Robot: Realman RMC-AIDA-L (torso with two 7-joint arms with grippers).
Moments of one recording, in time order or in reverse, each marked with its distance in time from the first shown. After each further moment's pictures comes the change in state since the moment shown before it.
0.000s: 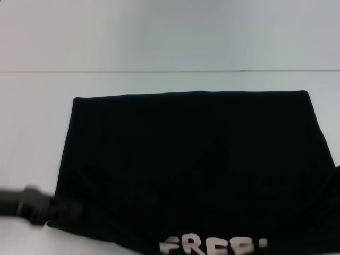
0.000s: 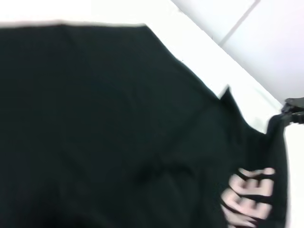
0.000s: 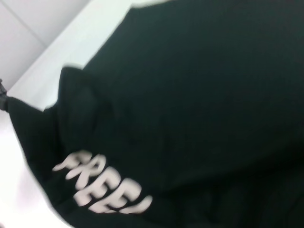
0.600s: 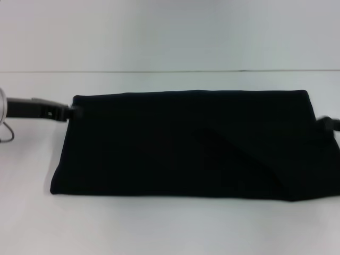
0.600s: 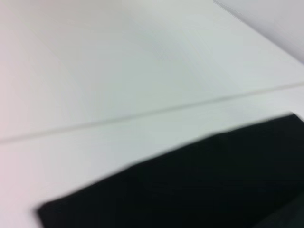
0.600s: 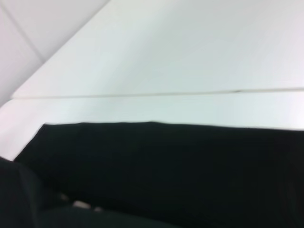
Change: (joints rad) left arm -0.248 0.075 0.008 -0.200 -0.003 -0.560 -0.150; right arm 0.253 0.010 0.101 0.118 0.005 0.412 0.162
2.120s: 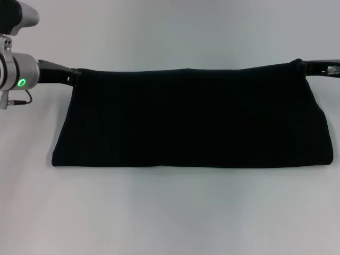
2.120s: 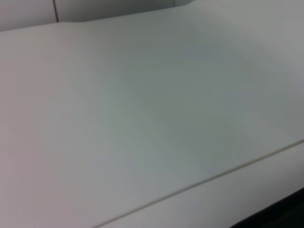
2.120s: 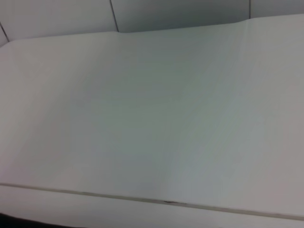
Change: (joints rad) left arm -0.122 -0.029 0.218 -0.132 0.003 -0.577 -0.035; right arm 0.255 0.047 -0.143 0.226 0.074 0.699 0.035
